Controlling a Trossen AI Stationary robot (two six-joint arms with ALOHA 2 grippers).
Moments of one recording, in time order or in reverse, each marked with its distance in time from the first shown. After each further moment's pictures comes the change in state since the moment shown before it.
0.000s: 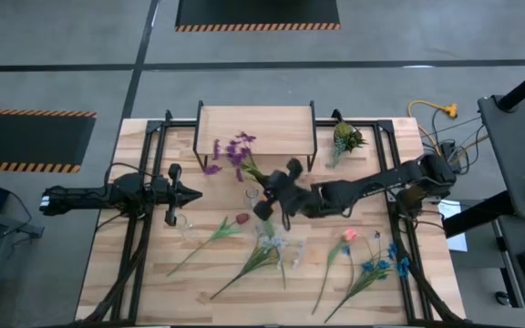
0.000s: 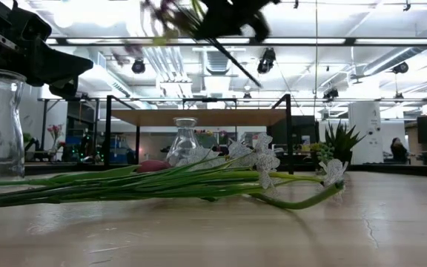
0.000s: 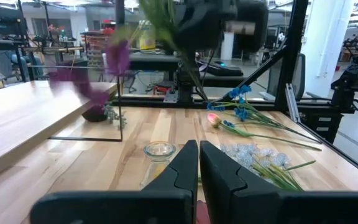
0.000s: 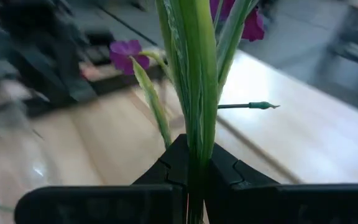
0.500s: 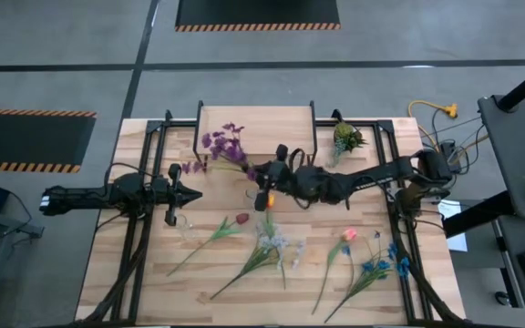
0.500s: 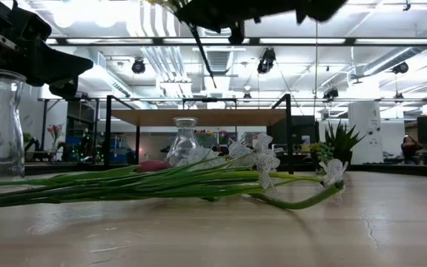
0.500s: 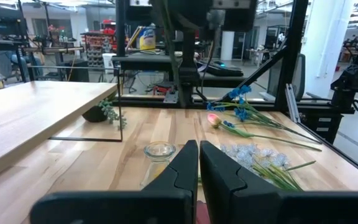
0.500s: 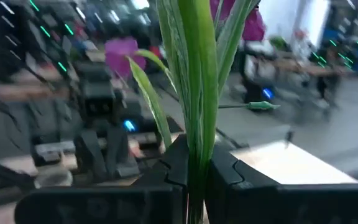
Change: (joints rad) left arm 0.000 -0.001 0.000 0.001 0.000 0.000; right arm -0.127 0.011 -0.203 0.702 -0.352 -0.292
